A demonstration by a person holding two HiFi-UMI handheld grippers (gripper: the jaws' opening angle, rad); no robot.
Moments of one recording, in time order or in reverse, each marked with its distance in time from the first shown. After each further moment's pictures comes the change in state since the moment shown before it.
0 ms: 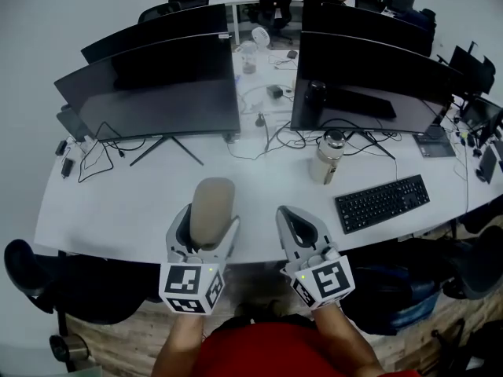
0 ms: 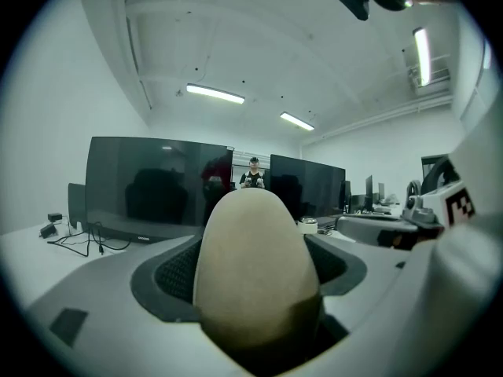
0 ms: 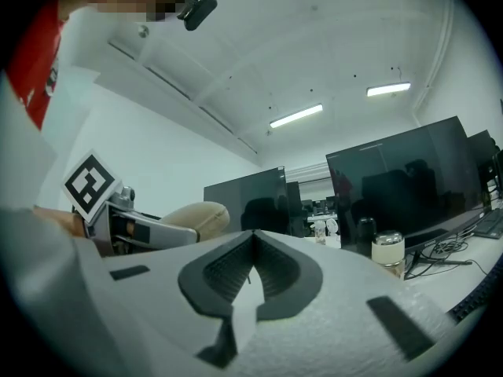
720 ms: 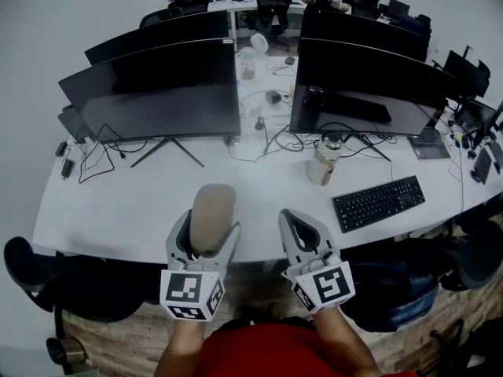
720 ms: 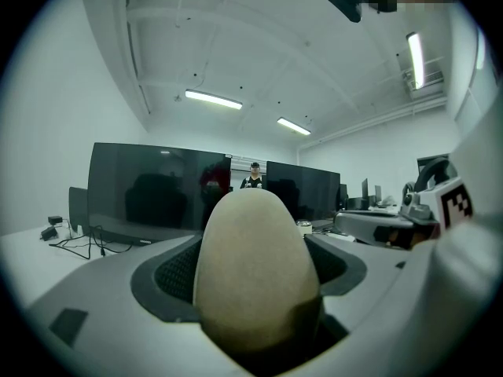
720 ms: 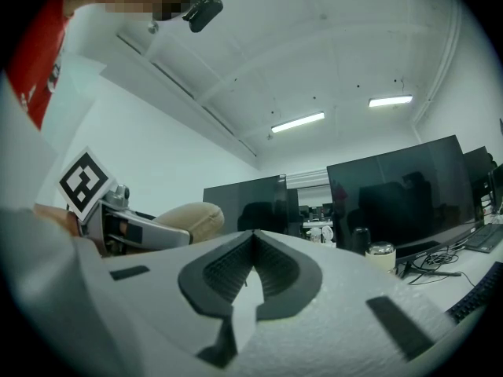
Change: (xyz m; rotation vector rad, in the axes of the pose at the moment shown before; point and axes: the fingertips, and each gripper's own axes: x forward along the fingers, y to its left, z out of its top) left arm -0.027 -0.004 0.005 0.007 -0.039 -0.016; right arm -0.017 0.014 0.015 -0.053 -0.022 -0.034
